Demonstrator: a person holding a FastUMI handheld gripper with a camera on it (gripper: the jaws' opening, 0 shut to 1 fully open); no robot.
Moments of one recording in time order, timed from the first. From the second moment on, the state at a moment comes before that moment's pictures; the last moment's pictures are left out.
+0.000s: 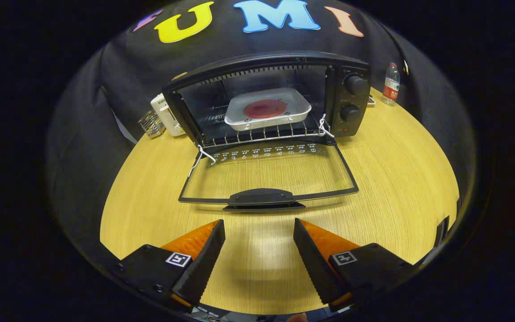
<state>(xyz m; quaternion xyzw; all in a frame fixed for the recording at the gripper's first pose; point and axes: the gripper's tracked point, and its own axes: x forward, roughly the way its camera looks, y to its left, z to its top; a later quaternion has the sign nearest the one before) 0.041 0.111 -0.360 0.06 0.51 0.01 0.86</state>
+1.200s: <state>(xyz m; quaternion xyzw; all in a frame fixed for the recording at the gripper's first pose) 0.062 0.105 -0.381 0.02 0.51 -0.02 0.86</state>
